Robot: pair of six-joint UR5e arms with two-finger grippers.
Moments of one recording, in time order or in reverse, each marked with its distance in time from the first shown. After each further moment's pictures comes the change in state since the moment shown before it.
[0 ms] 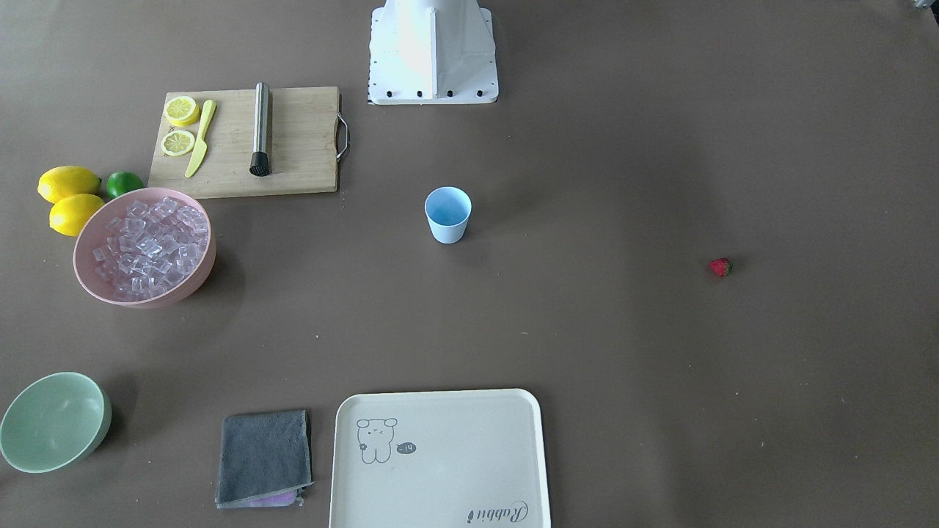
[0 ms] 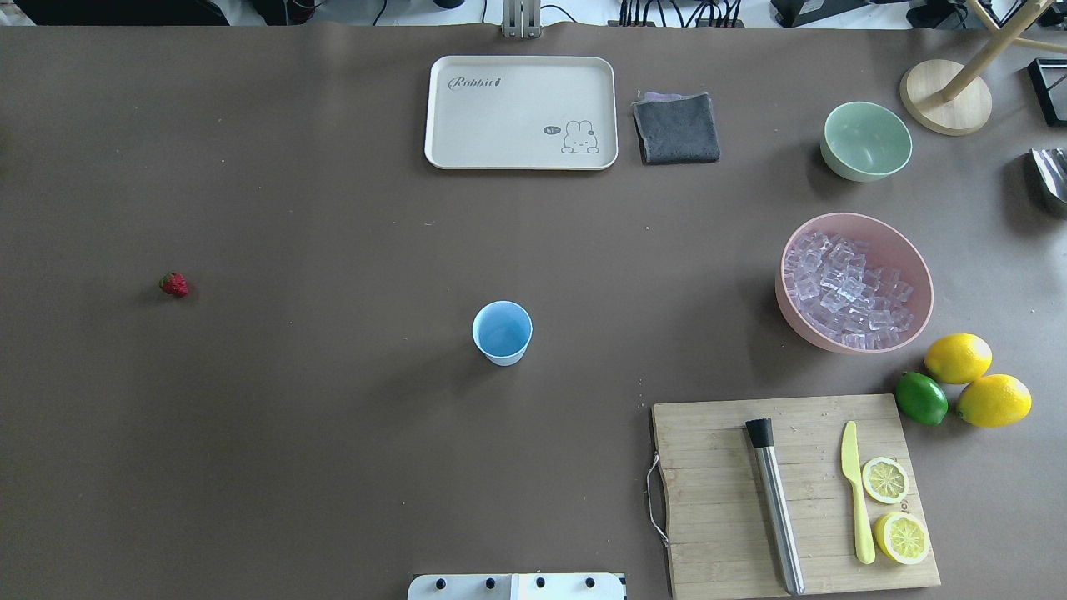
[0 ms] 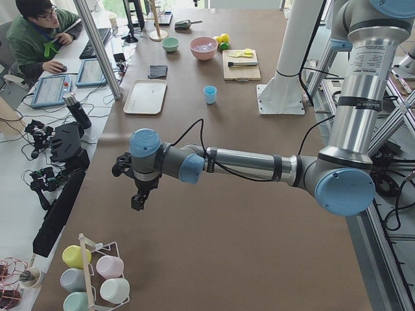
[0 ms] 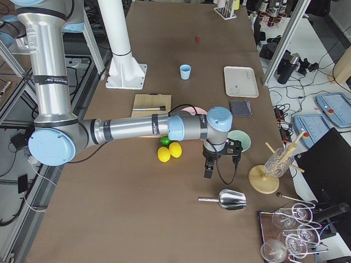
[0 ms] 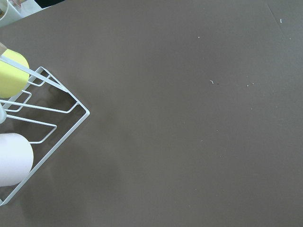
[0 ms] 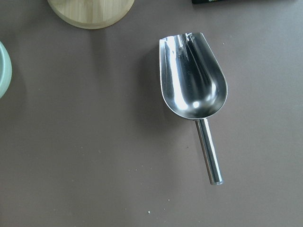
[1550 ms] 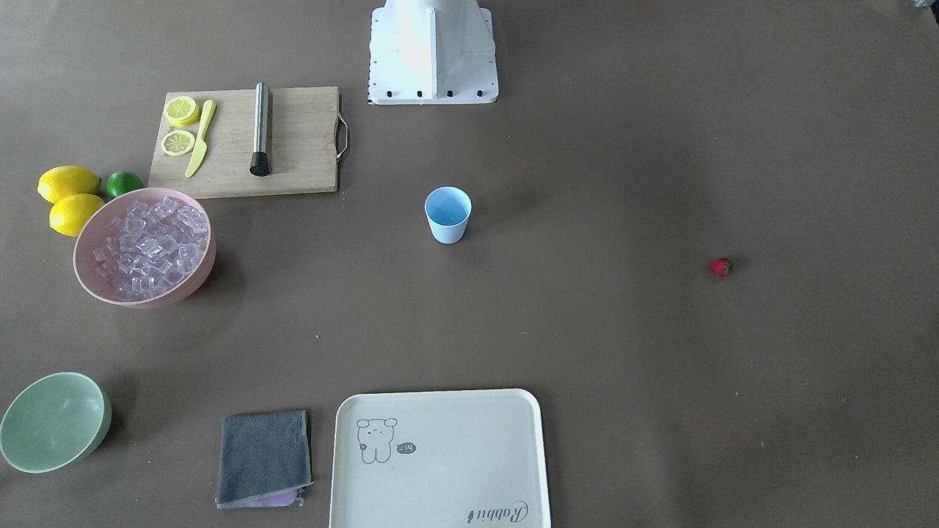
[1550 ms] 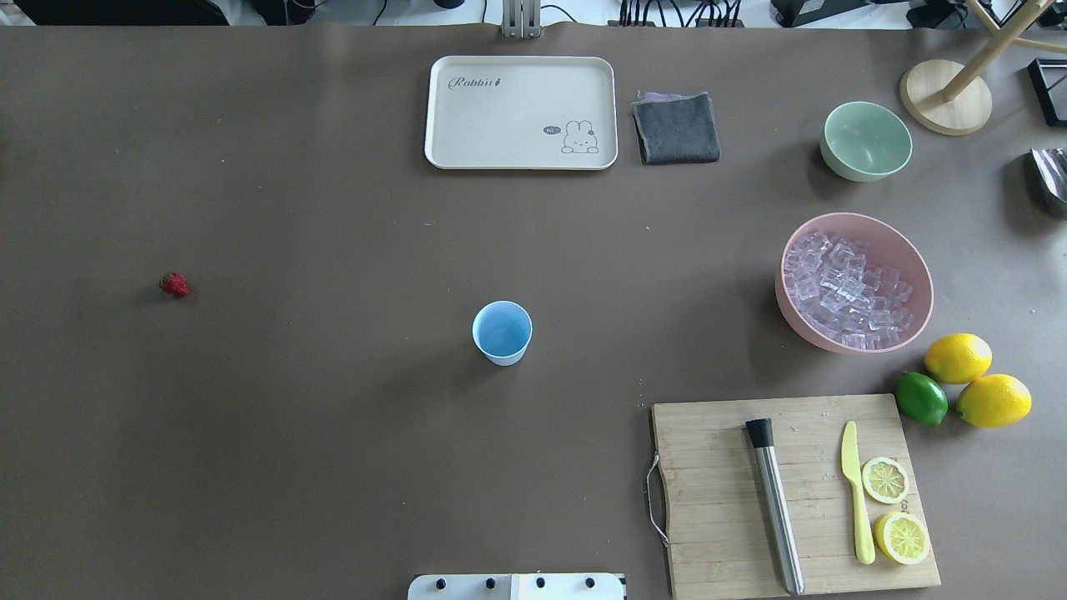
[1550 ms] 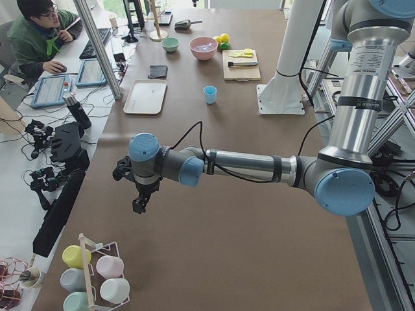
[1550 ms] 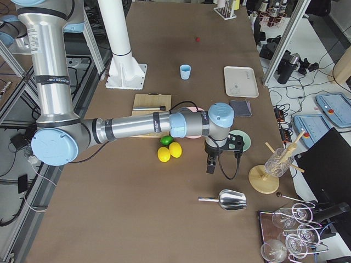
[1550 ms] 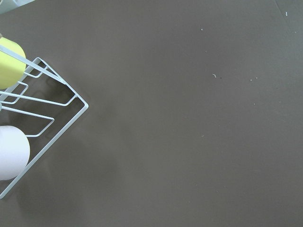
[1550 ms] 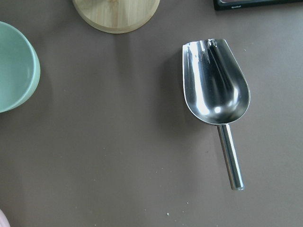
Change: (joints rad) left arm 0.001 0.003 0.019 0.005 -0.011 0.005; right arm -0.025 0.016 0.024 0.003 0.036 0.000
